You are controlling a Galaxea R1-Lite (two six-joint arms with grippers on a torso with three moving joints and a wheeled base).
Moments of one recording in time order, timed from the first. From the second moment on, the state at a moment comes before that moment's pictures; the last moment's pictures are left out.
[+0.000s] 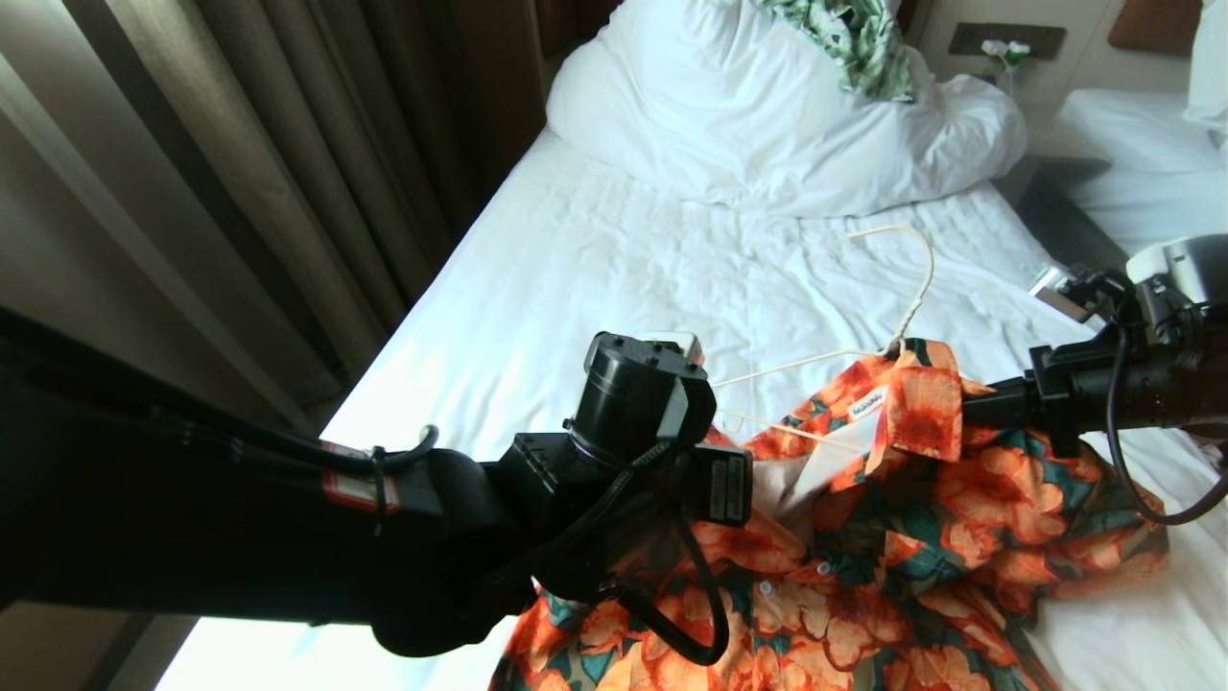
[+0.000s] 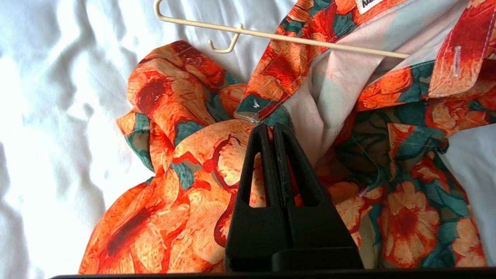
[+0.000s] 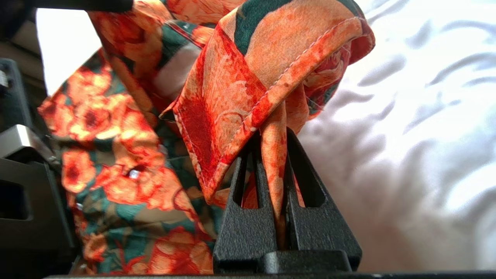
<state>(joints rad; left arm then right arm) -0.95 1.88 -1.09 -0.36 0.33 -0.32 -0.07 1.75 -1.24 0.27 0.95 -0.59</state>
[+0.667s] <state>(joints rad) -1.04 1.82 -0.95 -0.37 0.33 -0.36 -0.07 1.67 -1.26 0.20 1.15 -0.45</state>
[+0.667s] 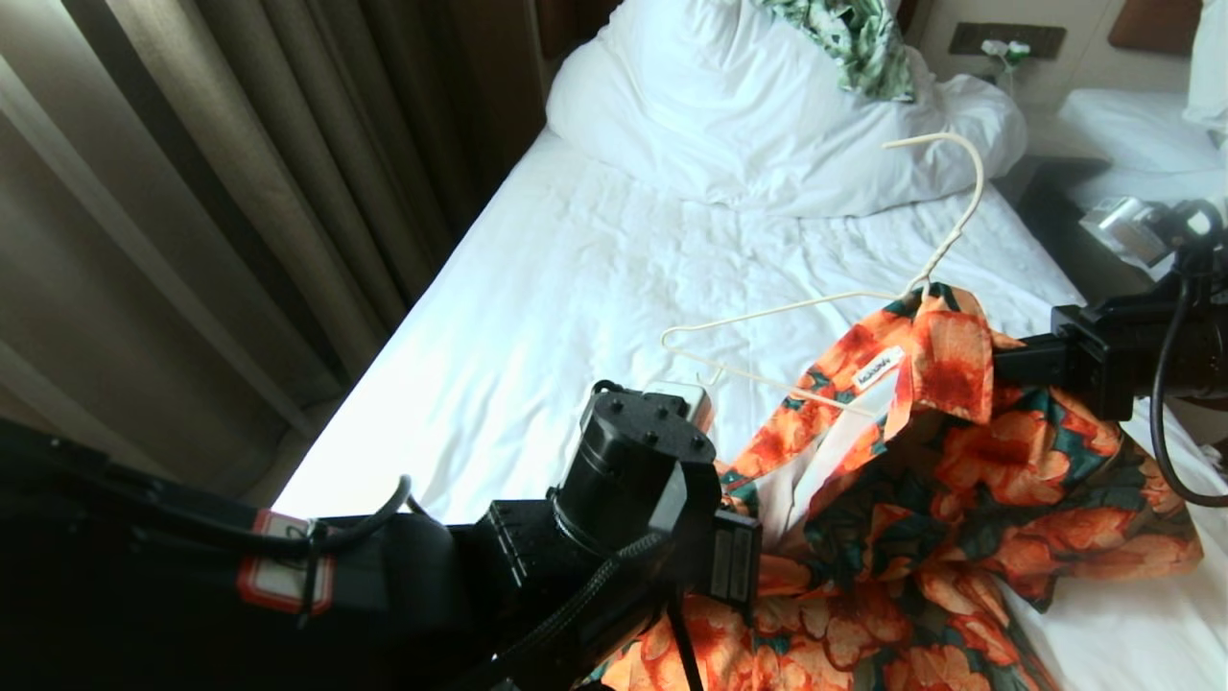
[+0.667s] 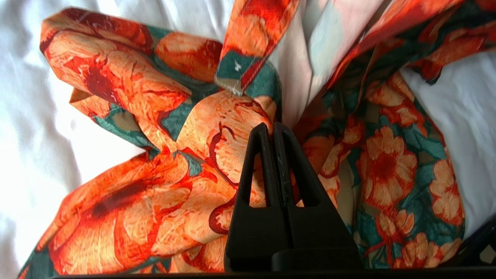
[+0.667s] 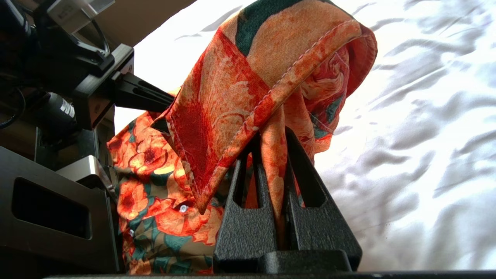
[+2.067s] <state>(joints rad) -1.14 1.93 -0.86 -0.50 0.34 -0.41 -0.16 1.74 -0.81 -0.14 0.90 -0.51</state>
